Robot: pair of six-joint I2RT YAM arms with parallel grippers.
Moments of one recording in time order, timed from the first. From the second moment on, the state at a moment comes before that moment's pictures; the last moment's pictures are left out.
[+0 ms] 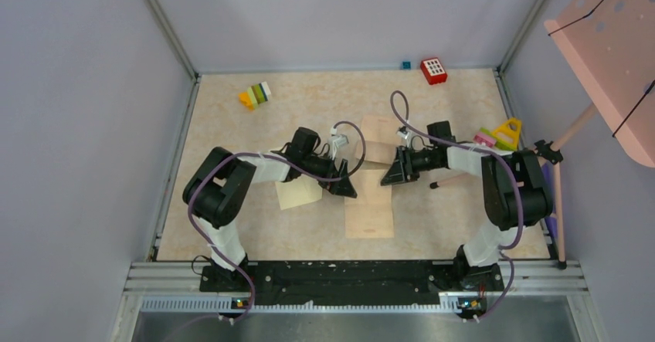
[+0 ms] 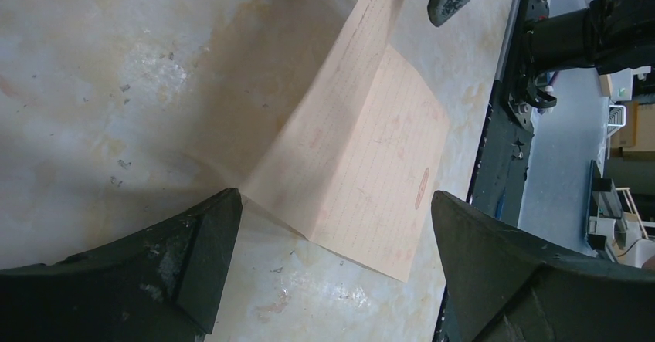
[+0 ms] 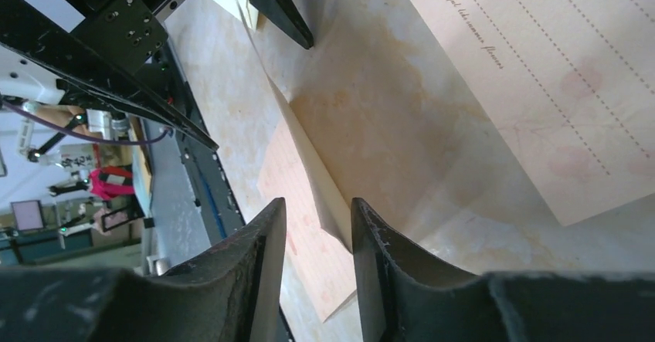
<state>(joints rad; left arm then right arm) -0.54 1.82 0.89 0.14 0.89 -0.20 0.18 1.69 0.83 -0.26 -1.03 0.06</state>
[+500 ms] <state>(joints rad) -0.45 1.71 0.91 -0.06 1.05 -0.10 0.20 1.50 0.82 -0.26 -1.01 -0.09</state>
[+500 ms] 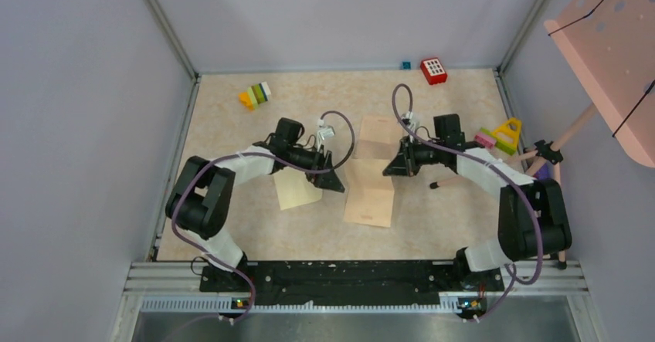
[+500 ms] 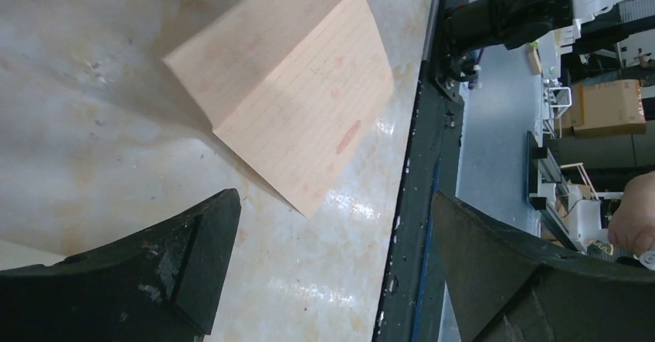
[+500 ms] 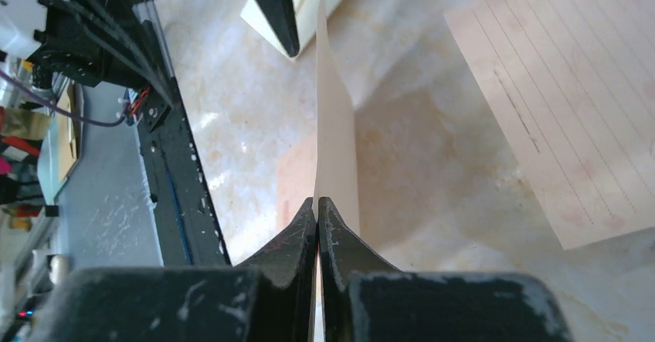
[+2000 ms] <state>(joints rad) -0.38 1.38 1.17 -0.16 1.29 -0.04 0.22 1.06 1.08 0.20 -1.07 0.34</state>
